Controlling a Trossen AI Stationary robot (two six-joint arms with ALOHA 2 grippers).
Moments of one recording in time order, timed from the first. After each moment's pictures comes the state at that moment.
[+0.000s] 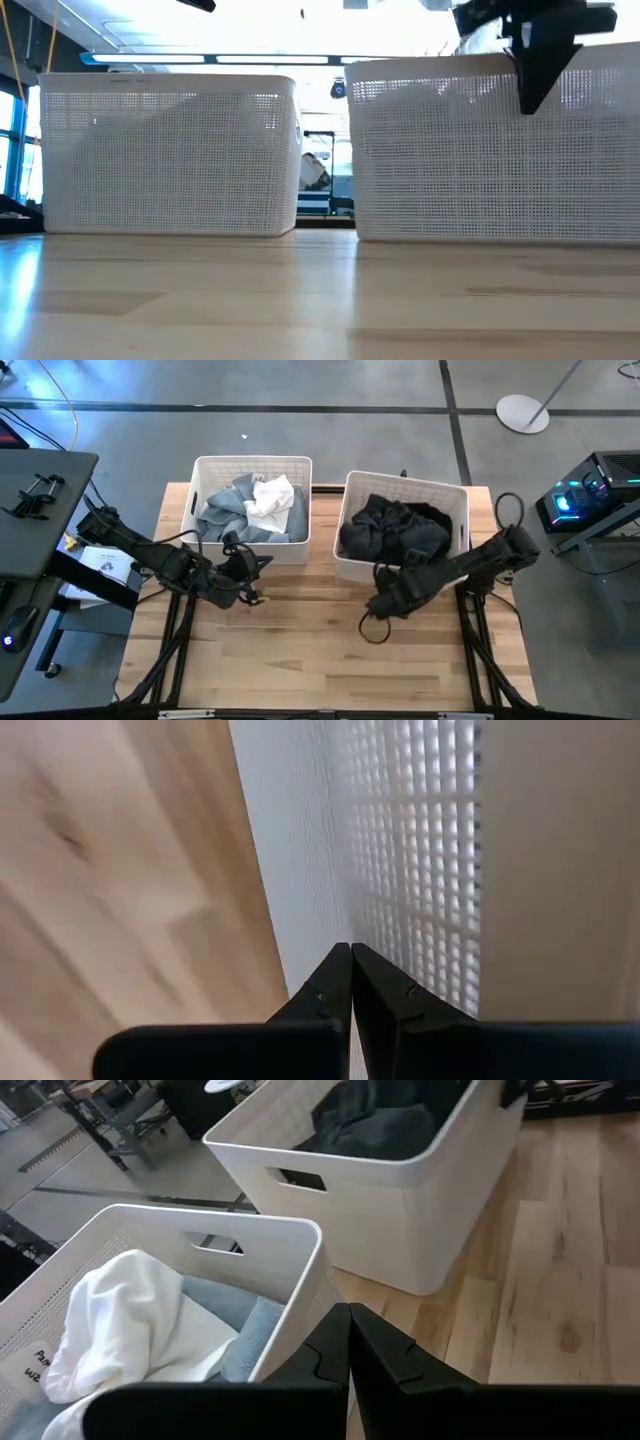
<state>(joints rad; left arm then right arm) -0.47 1.17 1.09 -0.74 -0.93 -0.34 0.37 1.68 1.41 -1.56 0.40 0.75</state>
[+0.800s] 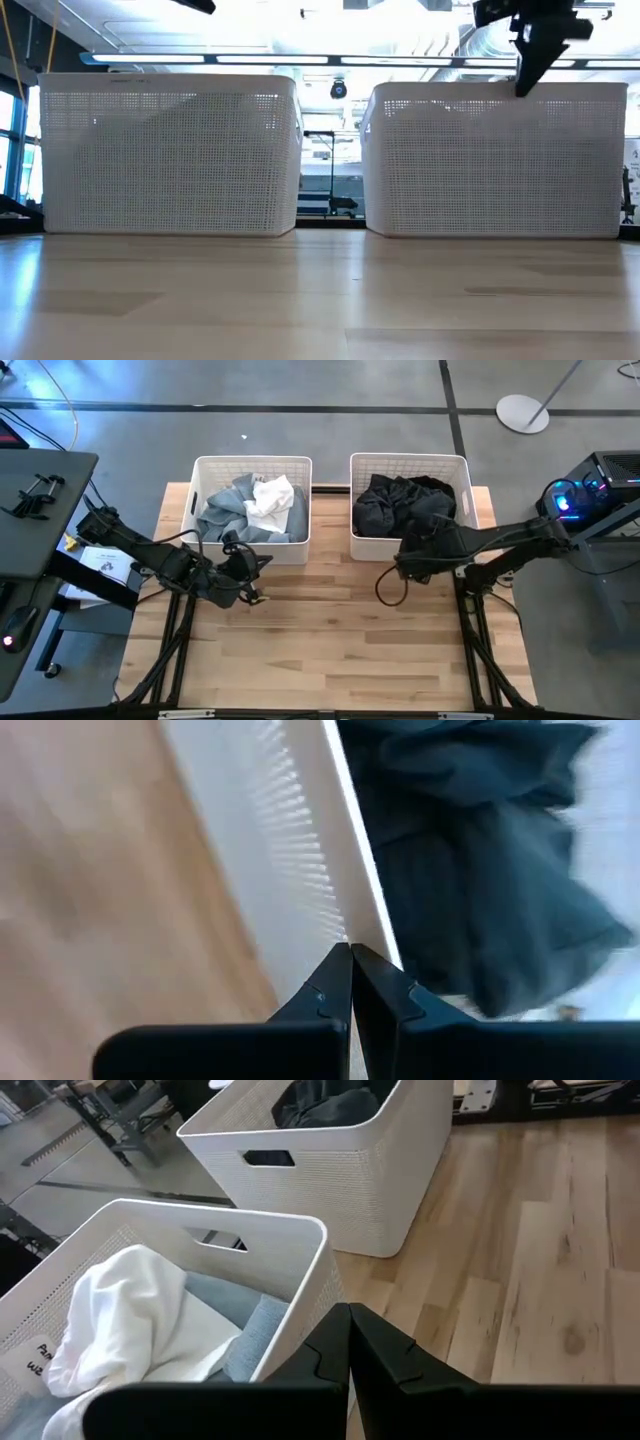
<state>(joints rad) -0.47 1.17 1.09 -0.74 -0.93 -0.36 0.15 1.32 1.24 -1.57 0.61 0.49</state>
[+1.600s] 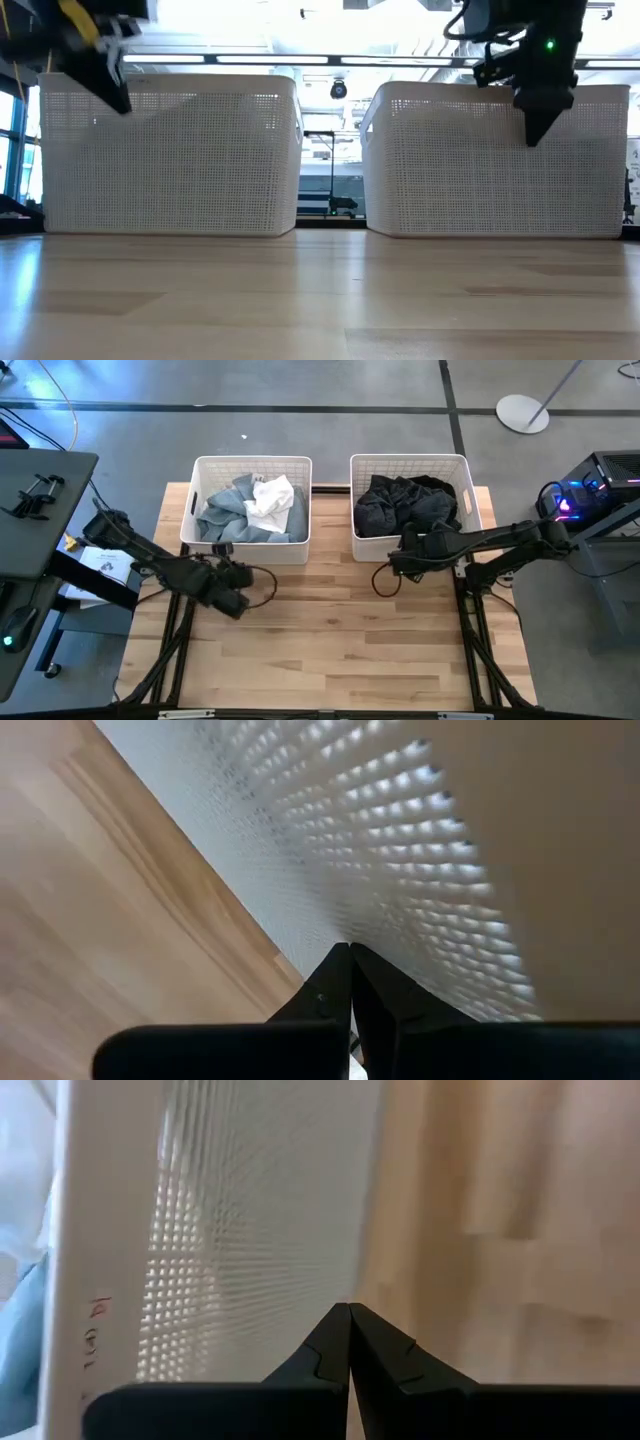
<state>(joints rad) -0.49 1.28 1.02 -1.32 -0.66 -0.56 0.04 1.32 1.00 -1.39 0.56 0.64</state>
